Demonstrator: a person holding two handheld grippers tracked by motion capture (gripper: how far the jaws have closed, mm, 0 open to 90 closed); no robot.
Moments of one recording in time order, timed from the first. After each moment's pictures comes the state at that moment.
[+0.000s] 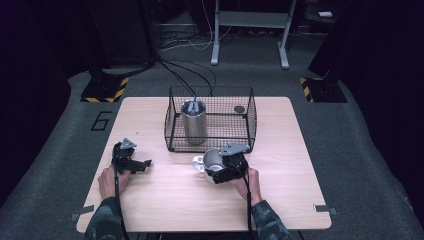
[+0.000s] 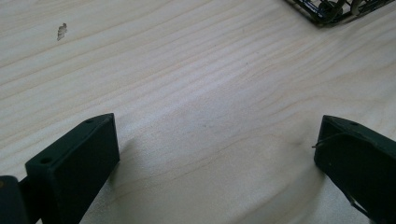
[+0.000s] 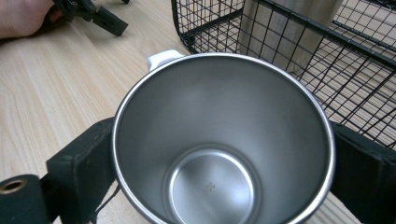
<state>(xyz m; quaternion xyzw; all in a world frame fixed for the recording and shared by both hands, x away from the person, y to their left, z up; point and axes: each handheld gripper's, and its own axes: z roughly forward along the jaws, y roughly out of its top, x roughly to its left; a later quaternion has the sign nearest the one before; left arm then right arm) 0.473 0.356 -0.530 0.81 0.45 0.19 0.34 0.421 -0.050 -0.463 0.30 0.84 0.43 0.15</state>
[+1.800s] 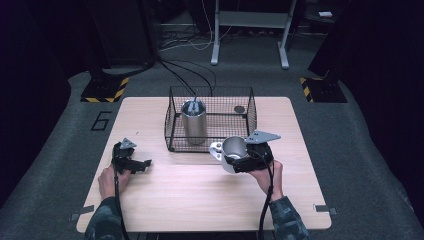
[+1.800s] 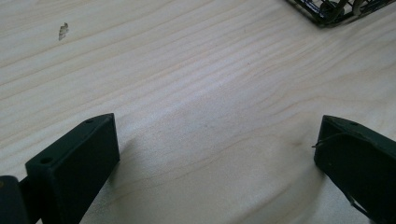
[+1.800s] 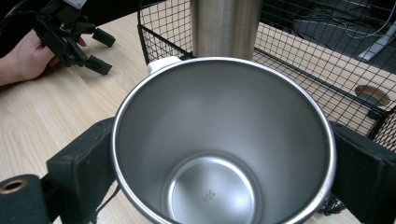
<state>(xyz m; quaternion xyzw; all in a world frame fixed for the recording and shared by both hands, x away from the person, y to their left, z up) 0.472 0.356 -0.530 0.81 0.45 0.19 0.34 0.413 -0.109 -0.400 0.33 0.81 0.46 0.18</state>
